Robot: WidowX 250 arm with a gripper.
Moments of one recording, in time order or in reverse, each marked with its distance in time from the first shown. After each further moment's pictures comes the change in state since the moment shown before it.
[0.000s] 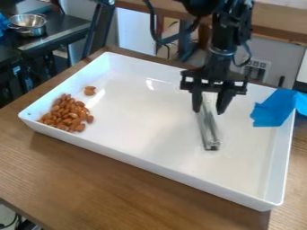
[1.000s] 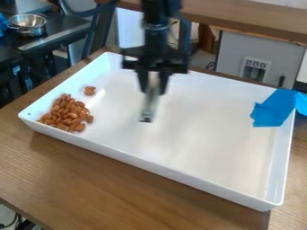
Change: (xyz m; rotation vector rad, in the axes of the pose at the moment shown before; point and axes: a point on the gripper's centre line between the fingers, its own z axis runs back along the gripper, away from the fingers) arm 0.001 0.084 0.034 -0.065 -0.055 -0.089
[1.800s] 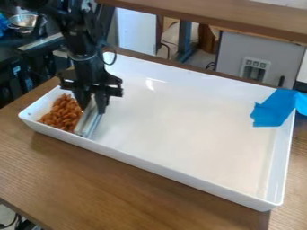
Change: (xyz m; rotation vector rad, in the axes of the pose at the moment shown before) arm -0.017 0.109 -0.037 0.038 -0.064 -0.047
